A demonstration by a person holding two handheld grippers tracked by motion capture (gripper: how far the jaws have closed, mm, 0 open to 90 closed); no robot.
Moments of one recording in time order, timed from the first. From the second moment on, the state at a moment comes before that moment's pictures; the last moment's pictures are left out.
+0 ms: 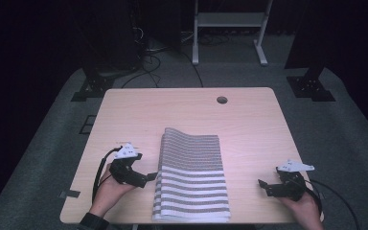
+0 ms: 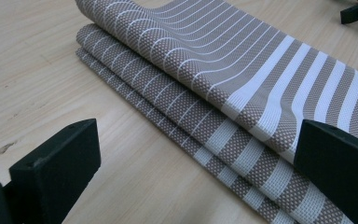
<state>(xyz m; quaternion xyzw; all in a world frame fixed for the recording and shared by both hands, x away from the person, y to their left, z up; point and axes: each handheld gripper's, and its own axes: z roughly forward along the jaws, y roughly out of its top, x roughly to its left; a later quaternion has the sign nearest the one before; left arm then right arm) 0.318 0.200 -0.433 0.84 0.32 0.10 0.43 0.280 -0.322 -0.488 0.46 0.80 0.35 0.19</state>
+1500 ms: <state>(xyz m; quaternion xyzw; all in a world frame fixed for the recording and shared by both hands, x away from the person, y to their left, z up) 0.321 0.147 -0.446 0.87 0.28 0.06 0.41 0.280 -0.322 -0.488 0.46 0.80 0.35 0.19</state>
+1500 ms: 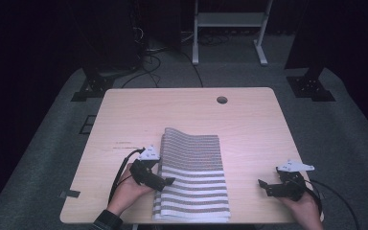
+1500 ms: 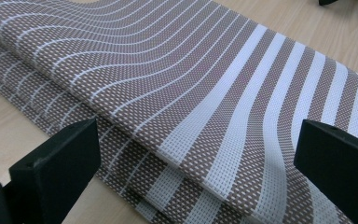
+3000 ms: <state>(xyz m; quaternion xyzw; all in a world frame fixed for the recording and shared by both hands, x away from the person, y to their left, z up) 0.292 0.142 -0.448 0.89 0.26 0.07 0.37 0.281 -0.322 -0.488 0.46 0.80 0.35 0.19</state>
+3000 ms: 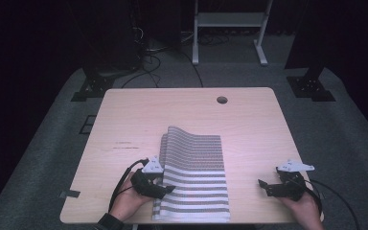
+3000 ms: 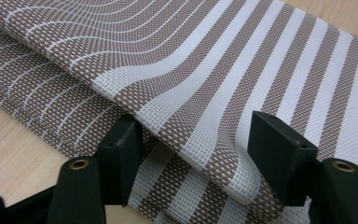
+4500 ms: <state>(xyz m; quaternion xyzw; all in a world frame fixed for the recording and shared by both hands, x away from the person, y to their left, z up) 0.317 0.121 -0.419 0.87 0.26 0.04 0.41 0.280 -0.322 -0.488 0.46 0.80 0.35 0.19</state>
